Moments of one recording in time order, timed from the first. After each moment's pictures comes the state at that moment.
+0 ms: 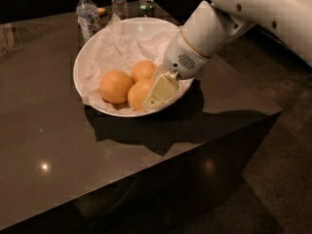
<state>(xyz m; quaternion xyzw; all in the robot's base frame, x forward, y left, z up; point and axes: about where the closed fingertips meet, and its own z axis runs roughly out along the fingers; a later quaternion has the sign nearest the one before) 0.505 -0.009 0.893 -0.58 0.76 0.23 0.19</state>
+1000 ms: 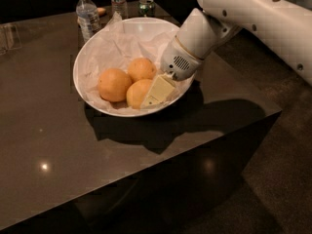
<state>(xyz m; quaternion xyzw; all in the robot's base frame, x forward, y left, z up) 0.525 -0.002 0.869 -0.57 0.77 0.24 0.16</state>
